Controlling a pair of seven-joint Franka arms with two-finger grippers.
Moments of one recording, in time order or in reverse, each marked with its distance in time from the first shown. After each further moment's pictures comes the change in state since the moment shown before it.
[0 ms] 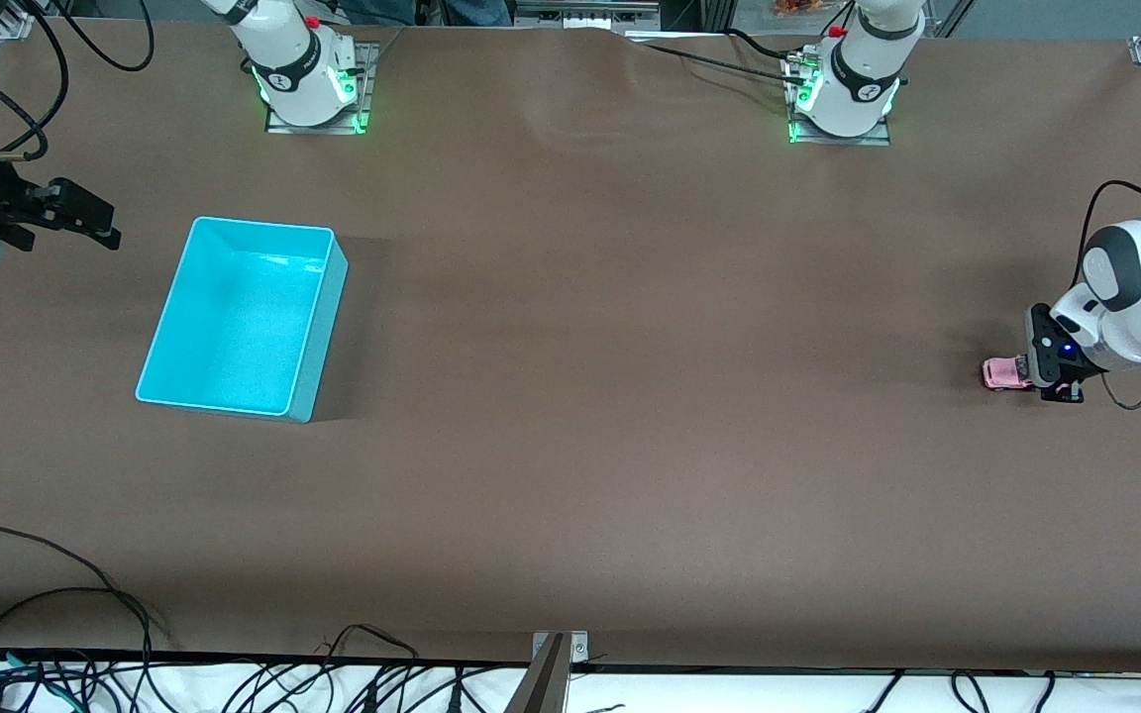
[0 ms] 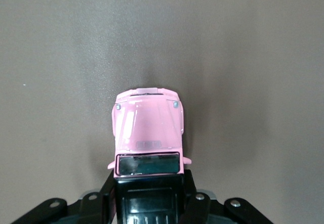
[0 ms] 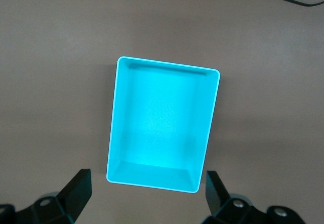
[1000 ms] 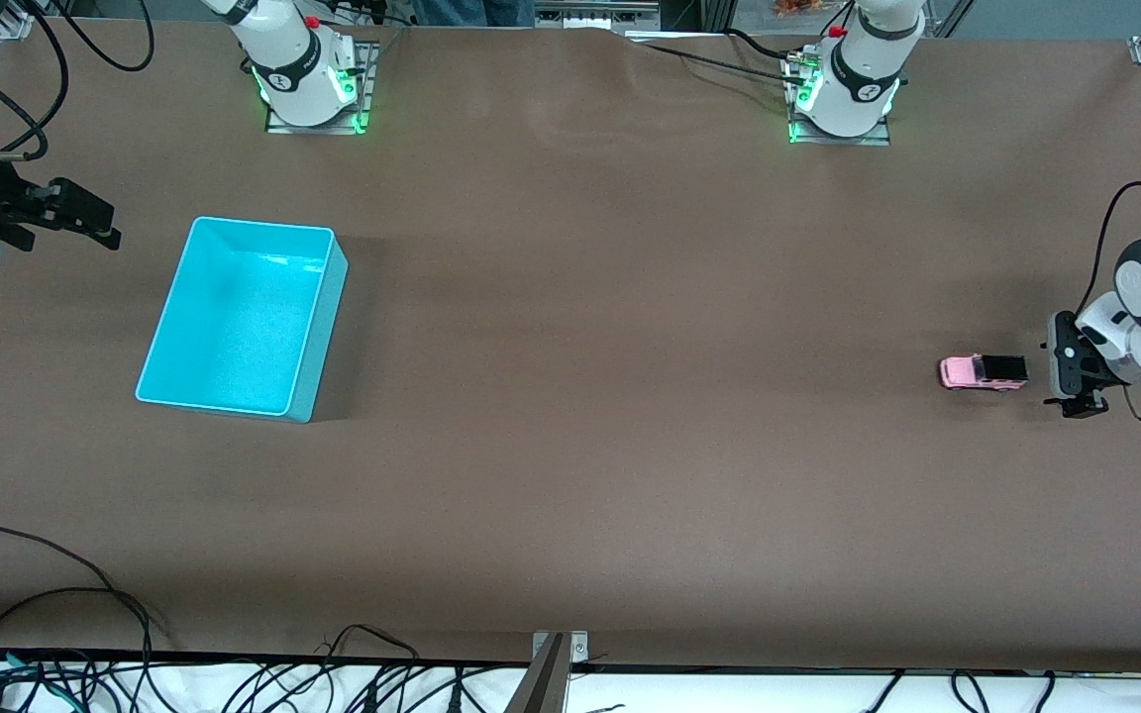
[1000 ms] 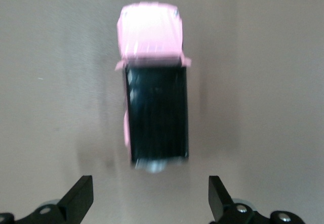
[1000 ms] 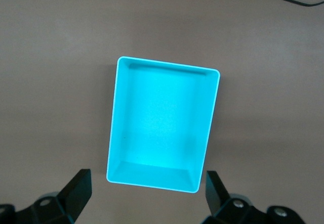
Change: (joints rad) left arm 0.002 0.015 -0.042 0.177 -0.008 -0.257 0.008; right arm 0.000 0.000 0.000 0.000 0.000 0.000 0.000
